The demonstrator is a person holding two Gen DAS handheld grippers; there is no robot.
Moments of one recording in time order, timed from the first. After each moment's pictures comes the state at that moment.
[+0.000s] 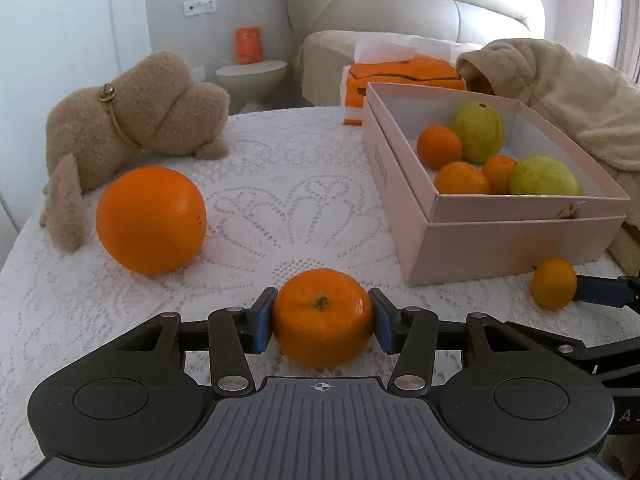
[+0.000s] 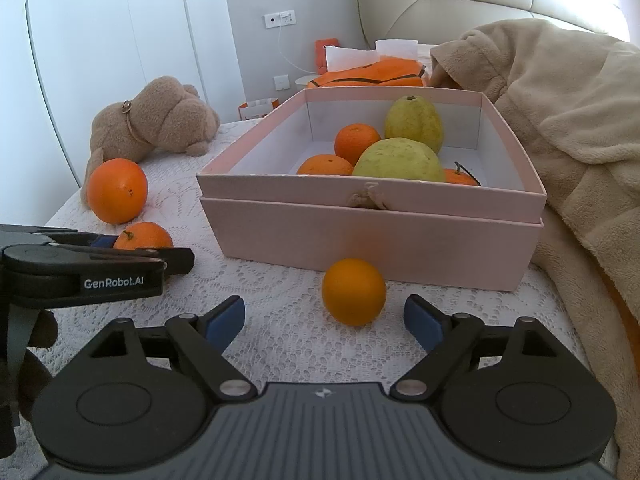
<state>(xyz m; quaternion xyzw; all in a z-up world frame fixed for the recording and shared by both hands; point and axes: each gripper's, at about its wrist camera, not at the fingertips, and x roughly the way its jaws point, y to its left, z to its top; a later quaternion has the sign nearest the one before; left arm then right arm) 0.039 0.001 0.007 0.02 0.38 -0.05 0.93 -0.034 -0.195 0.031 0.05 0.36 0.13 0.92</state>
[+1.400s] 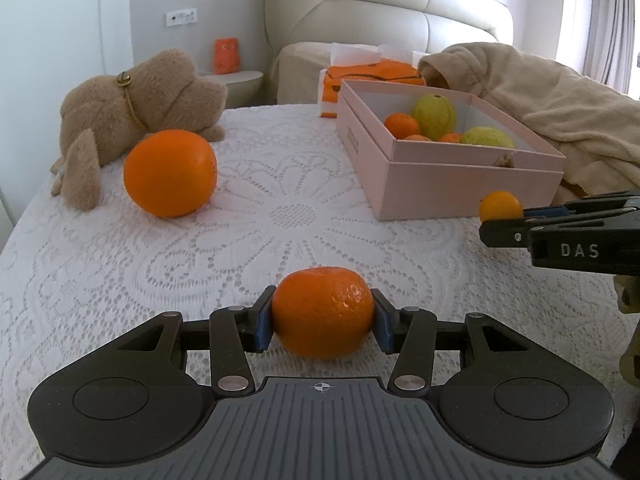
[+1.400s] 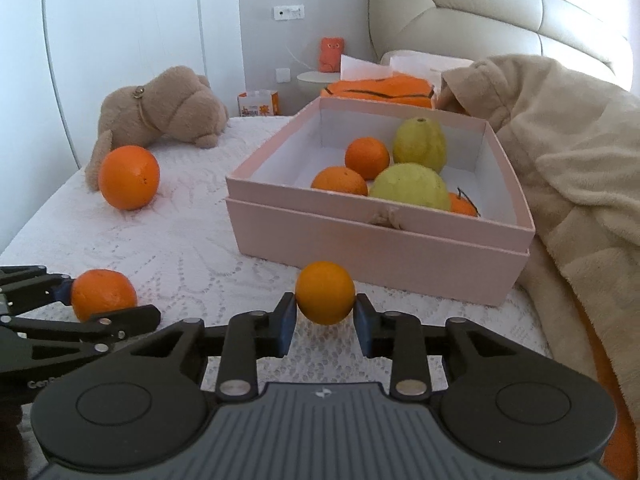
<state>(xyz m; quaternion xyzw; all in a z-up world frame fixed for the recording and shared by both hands) -0.030 0.019 0.008 0.02 0.35 -0.09 0.93 -0.051 -0.179 0.057 0.00 0.36 0.12 0.93</state>
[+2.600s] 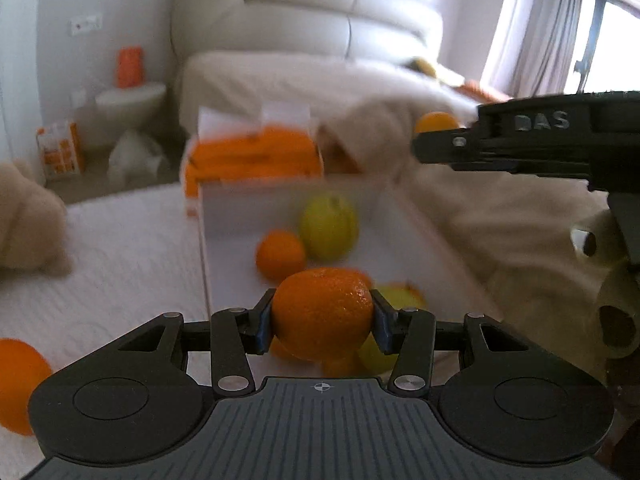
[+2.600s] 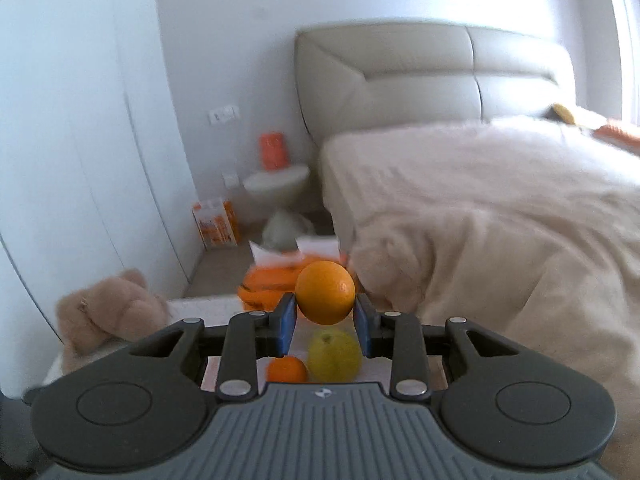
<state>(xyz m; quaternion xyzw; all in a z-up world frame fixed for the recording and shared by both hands) 0.111 -0.067 0.064 0.00 0.36 -0.22 0.91 0.066 -0.261 0.161 0.10 0.30 0.05 0.95</state>
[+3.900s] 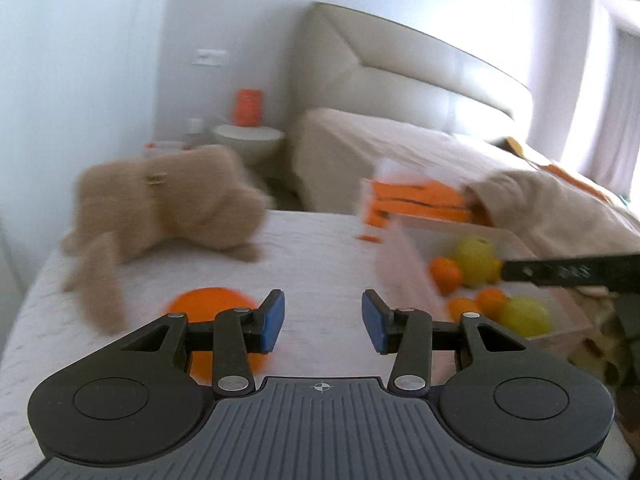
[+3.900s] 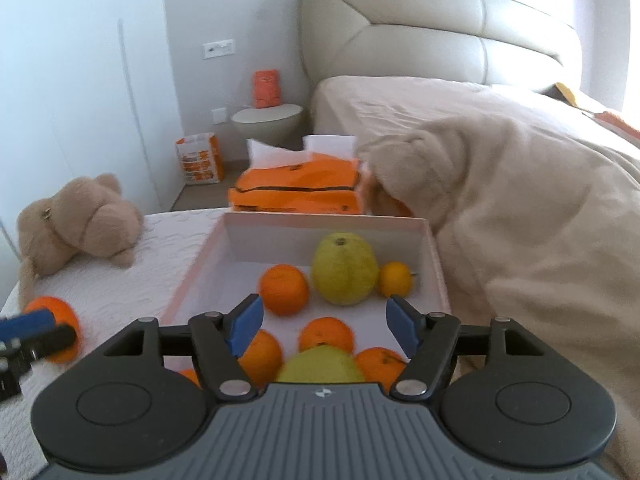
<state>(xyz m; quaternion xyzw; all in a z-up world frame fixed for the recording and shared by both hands) 0.043 0.080 0.068 -0.07 0.27 -0.07 0.96 0.053 -0.199 0.110 0.04 0.34 0.05 0.94</state>
